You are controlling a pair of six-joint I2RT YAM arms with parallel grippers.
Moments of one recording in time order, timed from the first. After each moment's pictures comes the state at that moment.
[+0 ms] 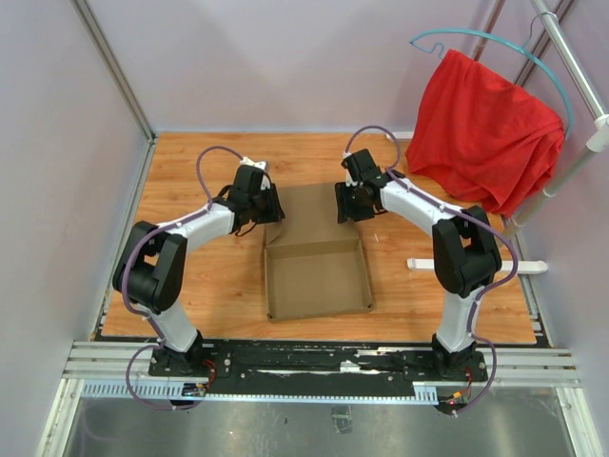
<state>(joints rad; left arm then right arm) -0.40 1.70 1.04 -0.09 0.08 -0.48 0.48 1.90 1.44 -0.58 -0.05 0.30</state>
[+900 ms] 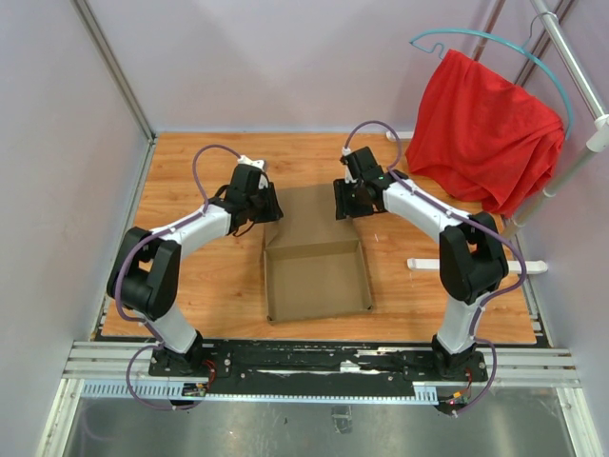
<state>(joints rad) -0.40 1.65 1.02 -0.12 0.07 -0.47 0.50 1.83 1.41 -0.56 -0.05 0.30</state>
